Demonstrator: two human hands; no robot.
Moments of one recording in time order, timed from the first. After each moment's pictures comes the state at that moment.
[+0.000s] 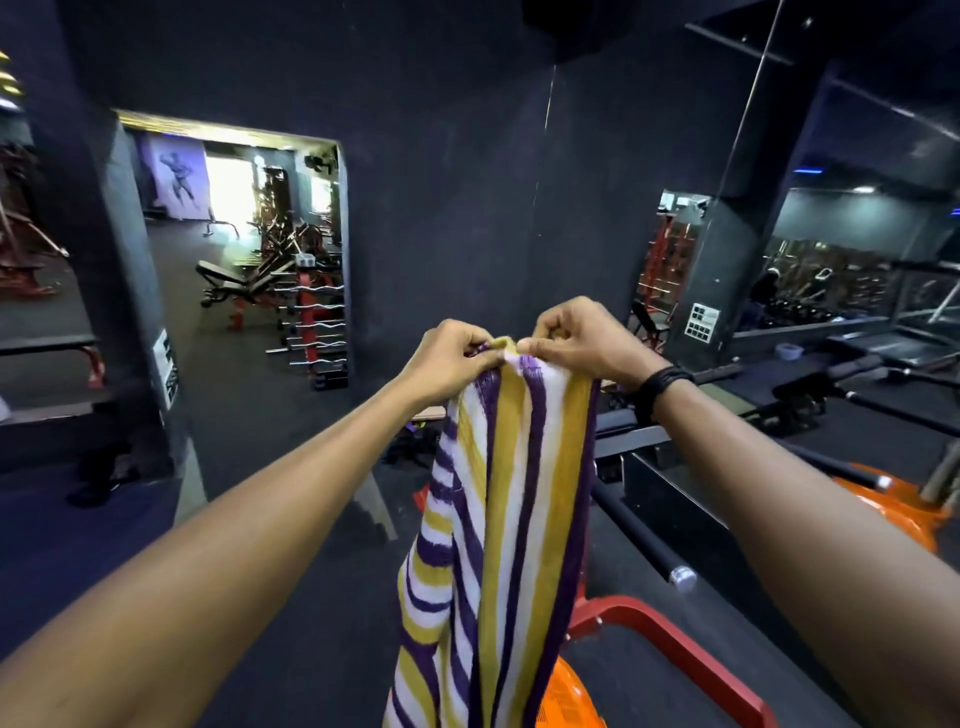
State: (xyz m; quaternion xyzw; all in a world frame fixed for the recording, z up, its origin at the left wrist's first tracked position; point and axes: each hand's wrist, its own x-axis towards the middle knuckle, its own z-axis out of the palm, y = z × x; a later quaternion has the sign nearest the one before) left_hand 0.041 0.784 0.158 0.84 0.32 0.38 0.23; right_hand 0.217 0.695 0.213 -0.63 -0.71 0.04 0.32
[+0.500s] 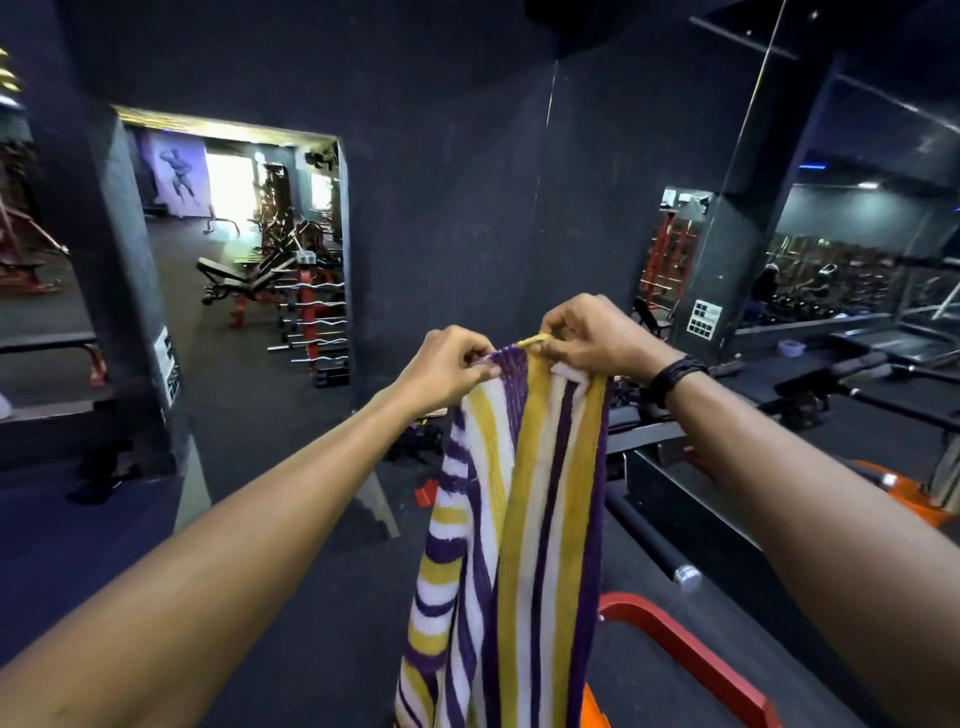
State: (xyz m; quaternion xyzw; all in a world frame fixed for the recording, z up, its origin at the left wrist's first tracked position) left_hand 0.035 0.781 0.157 0.86 0.30 0.36 0.17; right_hand 0.218 0.692 0.223 -0.63 -0.74 -0.04 0.22
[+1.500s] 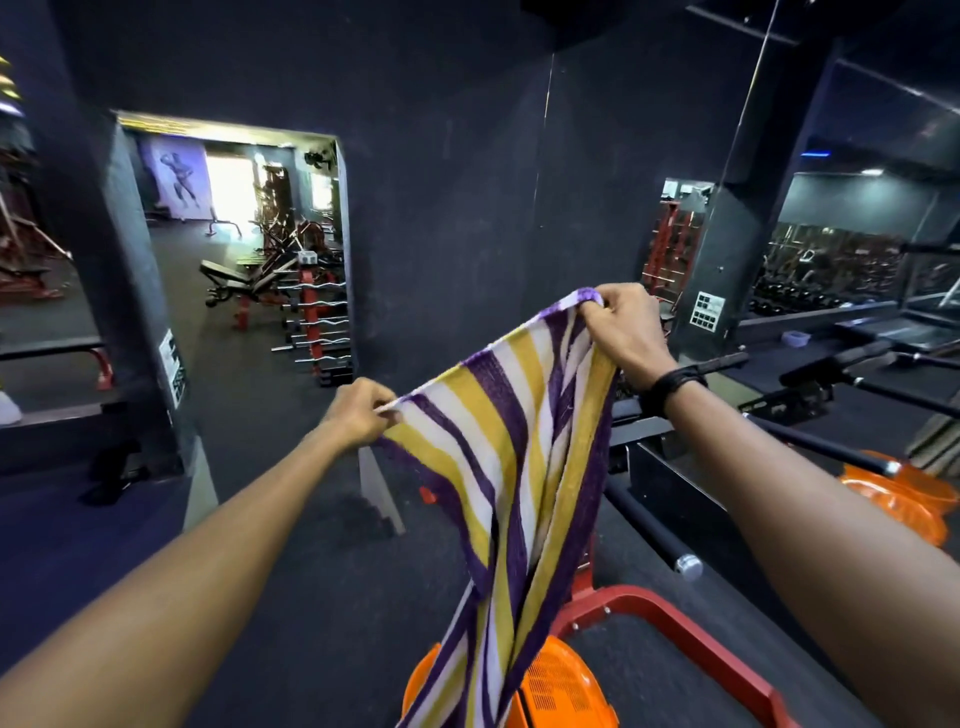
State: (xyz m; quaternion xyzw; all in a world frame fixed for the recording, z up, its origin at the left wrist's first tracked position) left_hand -0.034 0.812 0.095 0.81 0.51 0.24 0.17; right_hand 0.241 0.700 0.199 -0.68 -0.55 -0.08 0.47
